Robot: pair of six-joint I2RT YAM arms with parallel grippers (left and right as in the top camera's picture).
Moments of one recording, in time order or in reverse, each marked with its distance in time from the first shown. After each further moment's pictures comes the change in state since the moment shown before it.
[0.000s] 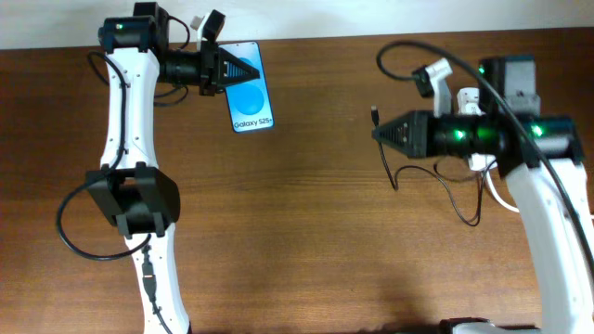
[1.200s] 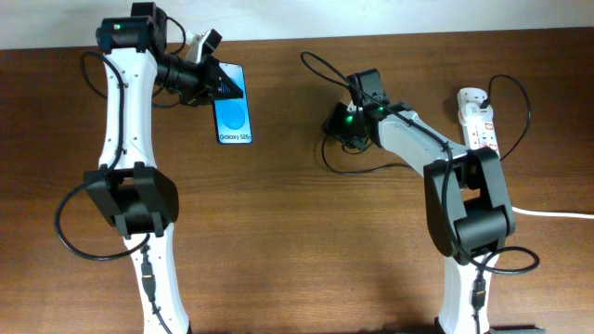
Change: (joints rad) left arm 0.013 0.000 0.000 0.002 -0.452 -0.106; right arm 0.272 0.746 0.024 0.659 0.628 0.710
